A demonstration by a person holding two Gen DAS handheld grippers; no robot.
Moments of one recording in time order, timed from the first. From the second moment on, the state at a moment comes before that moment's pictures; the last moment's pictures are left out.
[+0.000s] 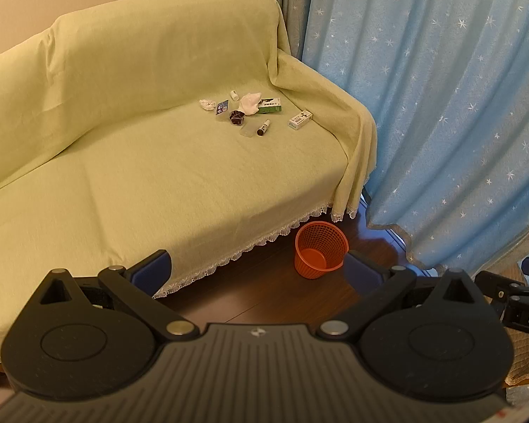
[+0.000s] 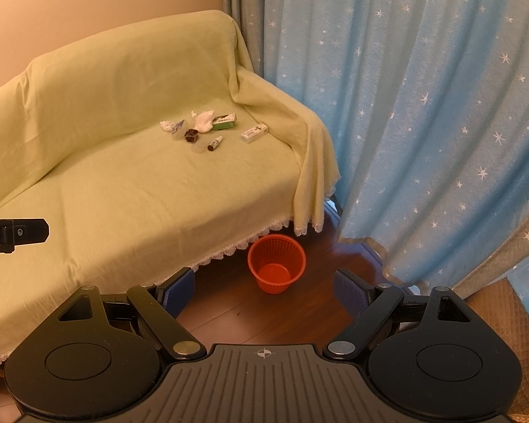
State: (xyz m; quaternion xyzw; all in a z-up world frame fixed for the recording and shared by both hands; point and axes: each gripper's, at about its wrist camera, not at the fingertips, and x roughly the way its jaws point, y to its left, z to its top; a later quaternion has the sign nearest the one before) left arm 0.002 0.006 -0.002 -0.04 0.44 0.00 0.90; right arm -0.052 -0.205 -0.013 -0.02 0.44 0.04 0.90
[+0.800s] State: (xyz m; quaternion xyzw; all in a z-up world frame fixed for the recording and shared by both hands) left arm 0.008 0.012 -0.004 -0.04 0.45 0.00 0.89; right arm -0.047 -0.195 -0.017 -0.02 0.44 0.04 0.90
